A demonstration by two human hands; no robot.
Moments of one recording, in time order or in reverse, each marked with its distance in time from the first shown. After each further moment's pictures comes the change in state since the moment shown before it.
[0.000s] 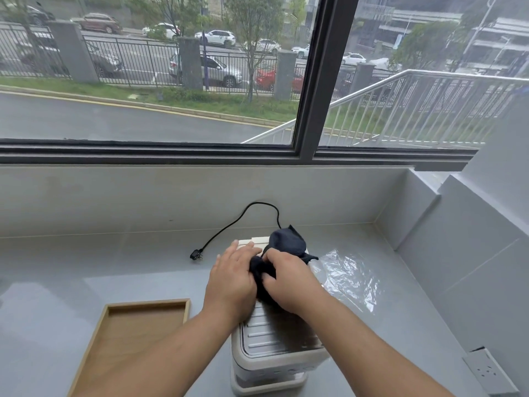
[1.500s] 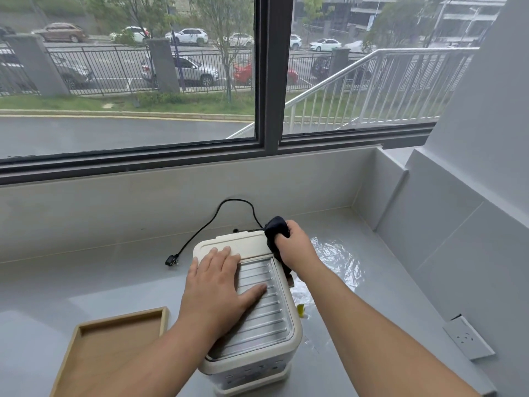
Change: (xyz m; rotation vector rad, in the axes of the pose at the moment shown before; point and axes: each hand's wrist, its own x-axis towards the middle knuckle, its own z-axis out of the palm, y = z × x) left_hand -0.012 0.025 0.026 0.513 -0.084 0.093; right_hand 0.034 0.103 -0.016 0.658 0.225 0.435
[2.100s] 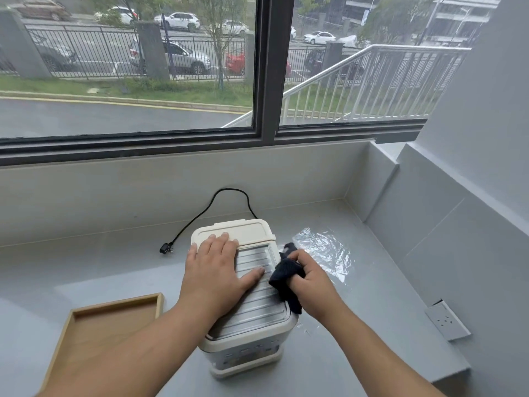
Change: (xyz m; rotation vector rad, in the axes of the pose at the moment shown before) left_hand 0.001 0.003 -0.004 0.030 0.004 0.003; right_hand -0.112 0.032 -0.027 0.046 -0.115 -0.089
